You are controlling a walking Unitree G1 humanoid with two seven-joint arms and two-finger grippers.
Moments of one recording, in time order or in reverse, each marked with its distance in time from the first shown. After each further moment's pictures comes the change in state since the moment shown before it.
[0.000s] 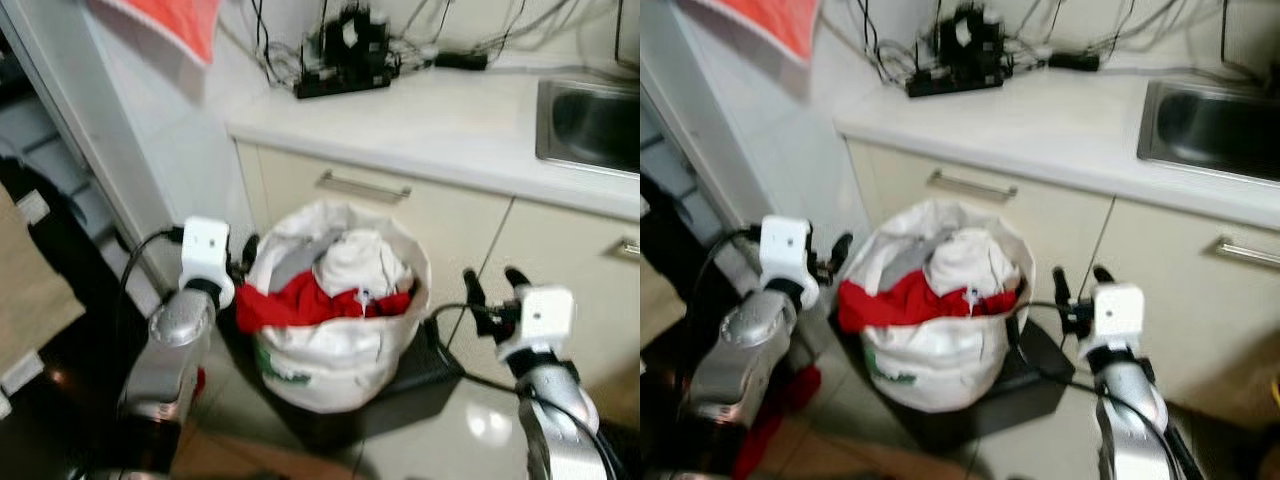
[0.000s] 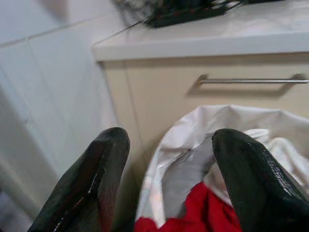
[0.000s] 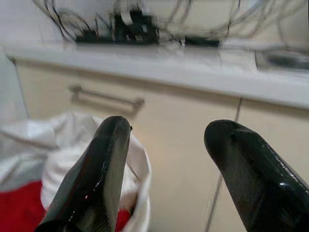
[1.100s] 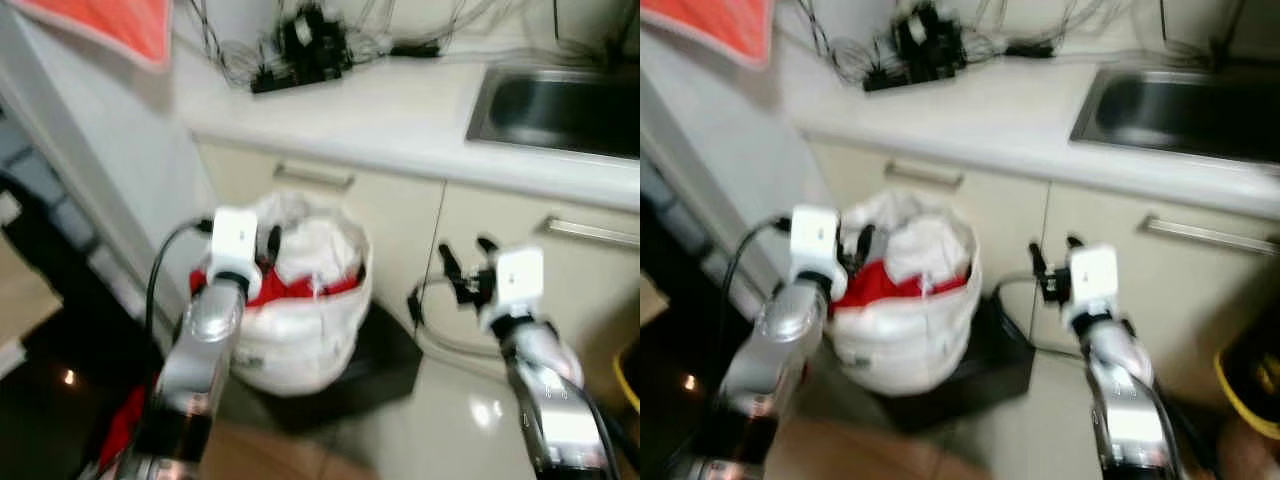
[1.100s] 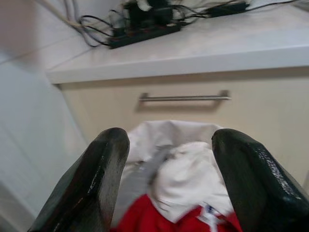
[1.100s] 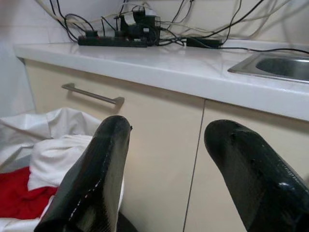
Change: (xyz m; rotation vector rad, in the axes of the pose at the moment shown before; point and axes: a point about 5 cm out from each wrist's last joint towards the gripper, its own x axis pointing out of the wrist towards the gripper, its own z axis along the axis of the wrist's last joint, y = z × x) left arm 0.011 -0.027 0.011 0.007 -0.042 0.016; right arm 0.028 0.009 0.012 -0.020 0.001 0.118
